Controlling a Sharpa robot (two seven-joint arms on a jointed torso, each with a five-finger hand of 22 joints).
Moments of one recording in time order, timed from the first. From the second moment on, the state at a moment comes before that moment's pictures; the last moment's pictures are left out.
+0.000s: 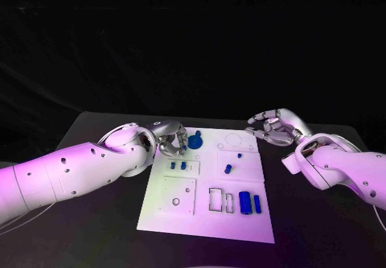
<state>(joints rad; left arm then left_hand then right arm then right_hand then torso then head) 1.15 -0.79 0.06 1.48 -1.49 -0.20 -0.14 1.39 -0.23 0.64 0.05 0.27 0.93 0.14 0.48 0.17 1.07 0.07 0.44 0.11 1.38 0.00 1.41 0.92 0.15 1.27 0.11 1.16 0.85 1.25 -0.90 -0.12 1.52 -0.85 -0.55 0.19 1.20 -0.16 0.30 0.19 0.26 0.84 0.17 0.19 0.44 1.29 0.08 1.31 1.22 1.47 0.02 1.50 1.31 0.08 1.35 0.11 1.21 1.22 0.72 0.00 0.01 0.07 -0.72</state>
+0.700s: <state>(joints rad) 1.14 -0.81 0.06 1.47 -1.46 -0.17 -0.15 1.39 -0.24 0.63 0.05 0.27 0.94 0.14 0.47 0.18 1.07 0.08 0.44 0.11 1.38 0.00 1.41 0.92 0.15 1.27 0.11 1.16 0.85 1.25 -0.90 -0.12 1.51 -0.85 -0.55 0.19 1.20 -0.16 0.29 0.19 0.26 0.84 0.17 0.19 0.44 1.29 0.08 1.31 1.22 1.47 0.02 1.50 1.31 0.08 1.35 0.11 1.21 1.22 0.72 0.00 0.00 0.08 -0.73</state>
